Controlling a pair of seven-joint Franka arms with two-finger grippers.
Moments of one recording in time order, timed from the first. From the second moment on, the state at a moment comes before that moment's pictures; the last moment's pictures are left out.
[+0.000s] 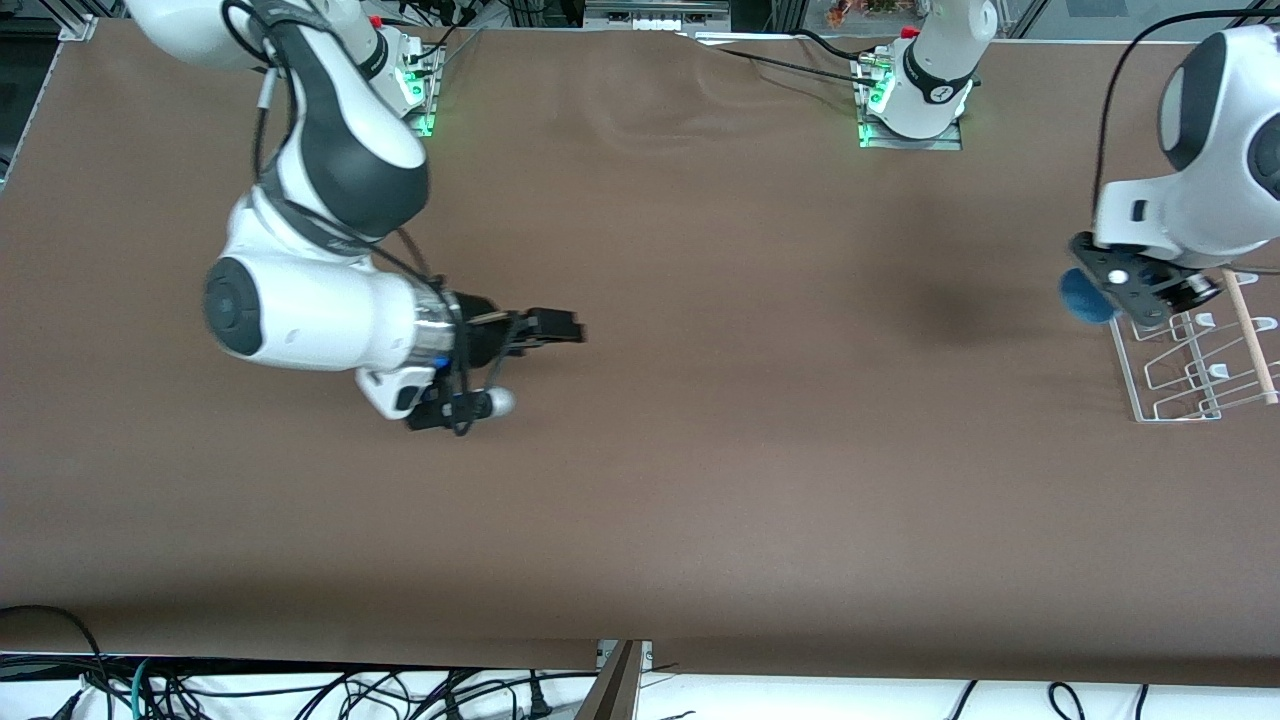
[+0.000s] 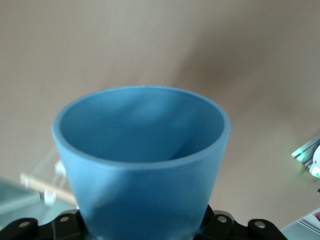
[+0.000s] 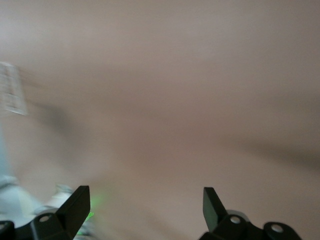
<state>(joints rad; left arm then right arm) 0.21 0.00 -0.16 -1.94 0.41 1.70 0.85 0.20 0.63 0.27 -1.11 0.33 1.70 0.21</state>
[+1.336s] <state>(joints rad) 0.30 0.20 -0.13 -2.17 1.06 1.53 0.58 -0.04 0.09 0.10 -1.47 -0.11 1.53 0.04</state>
